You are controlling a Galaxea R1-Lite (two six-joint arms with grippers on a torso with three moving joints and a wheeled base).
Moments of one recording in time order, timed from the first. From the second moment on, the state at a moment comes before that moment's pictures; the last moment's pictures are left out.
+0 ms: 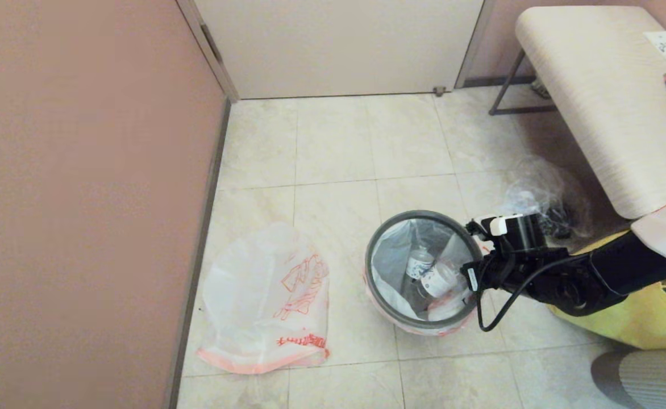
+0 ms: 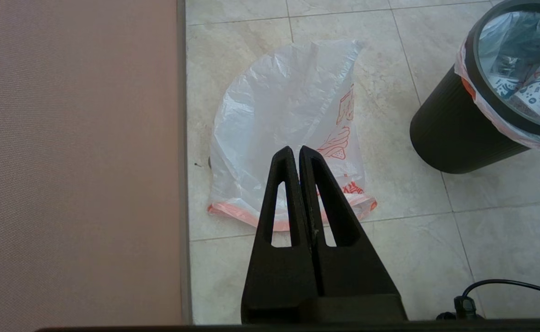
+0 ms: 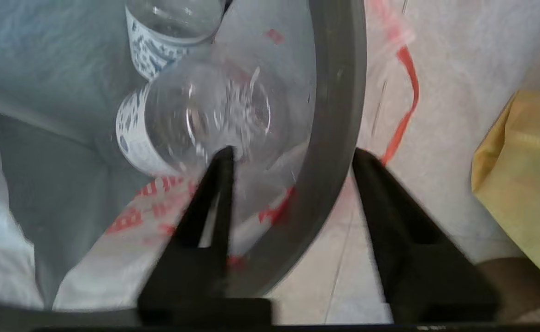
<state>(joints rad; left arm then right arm) 0.00 0.00 0.00 -0.01 -0.01 0.02 0.29 2.11 -1.03 -0.48 -0.21 -0.04</state>
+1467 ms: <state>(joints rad) 0.00 0.00 0.00 -0.01 -0.02 0.02 0.43 1.75 -1.06 -0.05 -0.32 0.09</state>
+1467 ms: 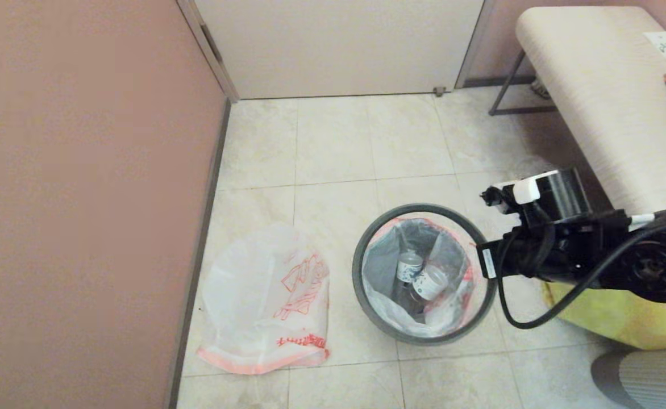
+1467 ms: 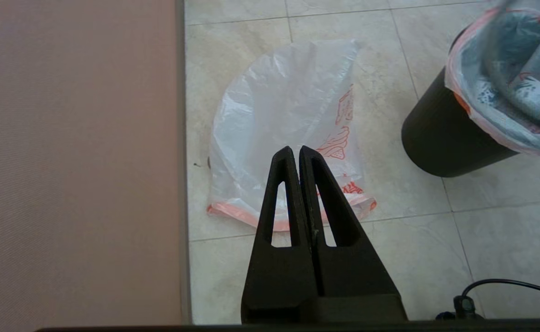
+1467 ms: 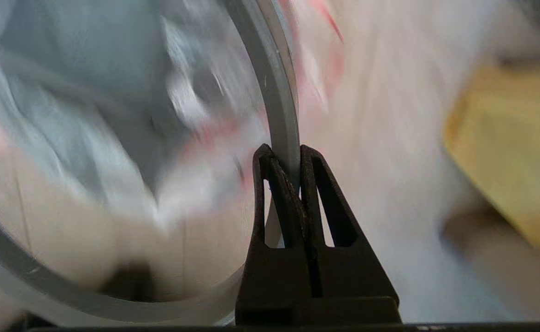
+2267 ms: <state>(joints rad) 0.00 0.00 0.00 -0.01 -0.02 0.02 0.05 1.55 -0.66 0.12 -0.37 0.06</state>
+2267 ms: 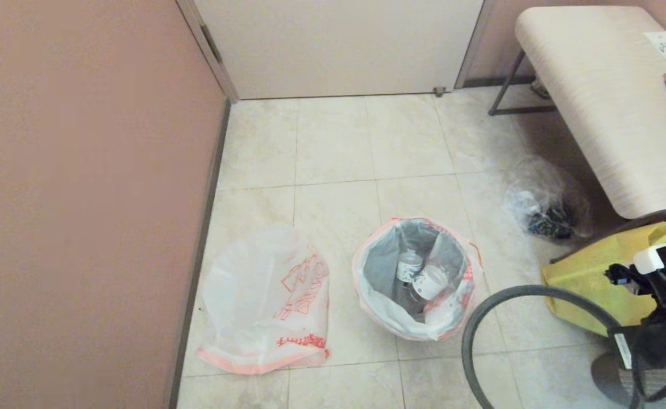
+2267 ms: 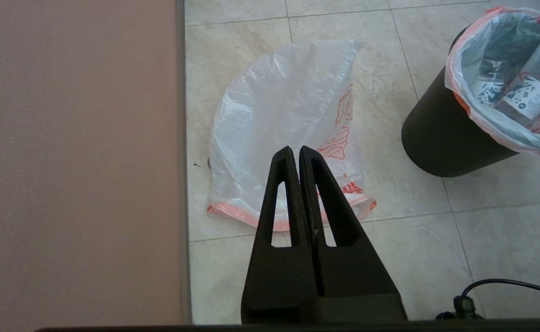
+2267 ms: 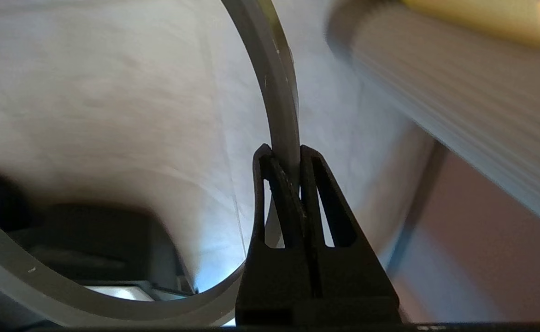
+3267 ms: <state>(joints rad) 0.00 0.00 0.00 -0.01 -0.02 0.02 -0.08 2.01 -0.55 -0.45 -0.29 -0.05</state>
